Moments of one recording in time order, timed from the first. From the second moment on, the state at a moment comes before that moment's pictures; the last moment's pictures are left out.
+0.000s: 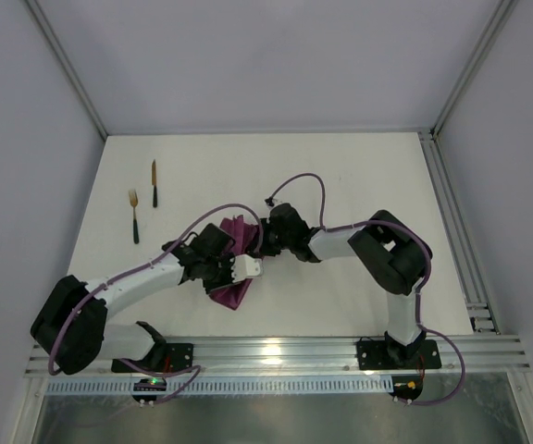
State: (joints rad) left arm -0.65 1.31 0.71 -0.57 0.28 0.71; right arm 0.76 1.95 0.96 0.35 -0.24 0.81
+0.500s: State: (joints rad) left arm -0.85 1.29 0.64 -0.54 0.15 0.76; right arm 0.76 1.94 0.95 0.36 -0.23 0.82
